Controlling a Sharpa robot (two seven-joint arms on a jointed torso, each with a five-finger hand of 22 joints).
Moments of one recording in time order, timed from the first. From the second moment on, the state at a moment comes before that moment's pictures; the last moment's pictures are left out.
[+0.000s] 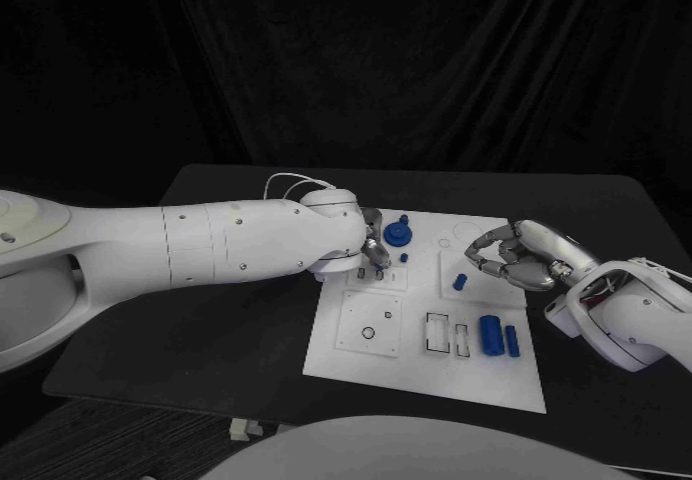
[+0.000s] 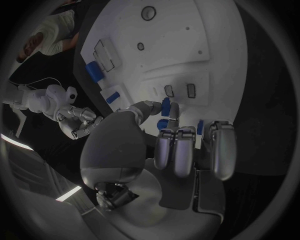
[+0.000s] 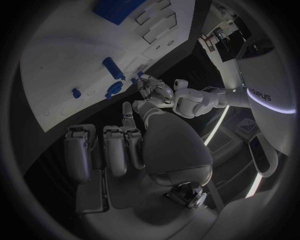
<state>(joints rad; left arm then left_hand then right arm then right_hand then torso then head) 1.31 -0.48 -0.21 1.42 -1.06 -0.04 -0.70 1.17 -0.12 0.51 0.09 0.70 0.91 0.10 0.42 0.95 1.46 -0.02 1.57 1.31 1.47 -0.08 1.57 1.31 0.04 1.46 0.04 1.41 1.31 1.16 -1.05 -0.21 1.68 -1.16 -0.50 0.13 1.31 0.00 0.21 0.13 0.54 0.90 0.11 0.26 0.35 1.47 0.03 1.57 1.31 1.46 -0.03 1.57 1.31 0.02 1.46 0.08 1.57 1.31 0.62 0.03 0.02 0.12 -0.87</state>
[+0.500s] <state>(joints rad) 1.31 -0.51 -0.21 1.46 -1.05 -0.01 -0.70 1.17 -0.12 0.51 0.09 0.70 0.91 0.10 0.42 0.95 1.46 -0.02 1.57 1.31 1.47 -0.08 1.57 1.31 0.04 1.46 0.04 1.41 1.31 1.16 -1.05 -0.21 1.69 -1.16 -0.50 0.12 1.31 0.00 0.21 0.12 0.54 0.90 0.11 0.26 0.35 1.47 0.03 1.57 1.31 1.46 -0.03 1.57 1.31 0.02 1.46 0.08 1.57 1.31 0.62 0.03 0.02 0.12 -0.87</state>
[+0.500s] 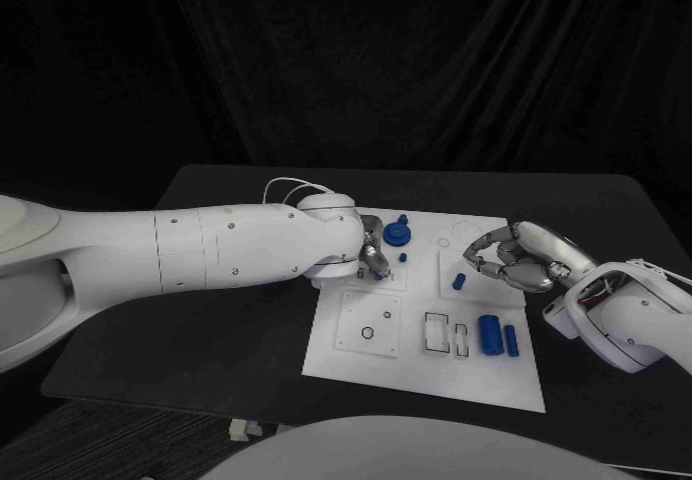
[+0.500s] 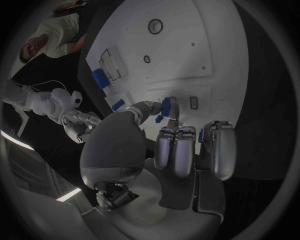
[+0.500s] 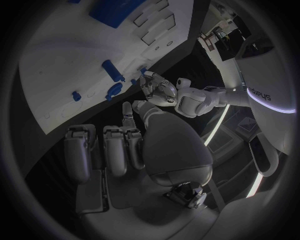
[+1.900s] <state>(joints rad) 1.27 -0.50 -0.21 1.47 -1.24 -0.02 -0.70 1.17 -0.11 0.51 0.08 0.70 0.90 0.10 0.42 1.02 1.46 -0.02 1.57 1.31 1.47 -0.07 1.57 1.31 0.05 1.47 0.03 1.41 1.31 1.16 -1.06 -0.21 1.69 -1.16 -0.50 0.12 1.31 0.00 0.22 0.12 0.54 0.90 0.11 0.26 0.35 1.47 0.03 1.57 1.31 1.47 -0.03 1.57 1.31 0.02 1.46 0.08 1.57 1.31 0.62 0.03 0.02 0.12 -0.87</state>
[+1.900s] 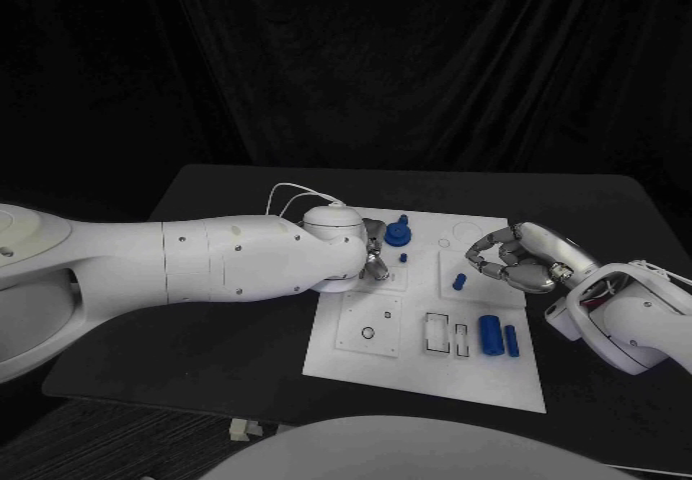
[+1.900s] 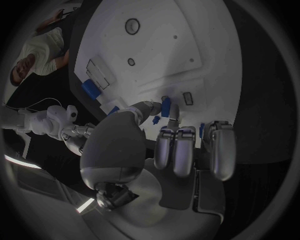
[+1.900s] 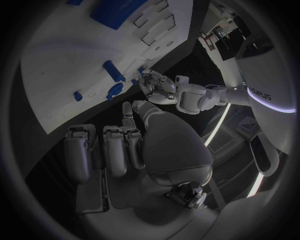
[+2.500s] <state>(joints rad) 1.26 -0.50 -0.21 1.46 -1.26 -0.04 -0.70 1.17 -0.11 0.51 0.08 0.69 0.90 0.10 0.42 1.03 1.46 -0.02 1.57 1.31 1.47 -0.07 1.57 1.31 0.05 1.47 0.03 1.41 1.31 1.16 -1.06 -0.21 1.69 -1.16 -0.50 0.11 1.31 0.00 0.22 0.12 0.54 0.90 0.11 0.26 0.35 1.47 0.03 1.57 1.31 1.47 -0.03 1.57 1.31 0.02 1.46 0.08 1.57 1.31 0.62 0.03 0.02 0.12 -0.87</state>
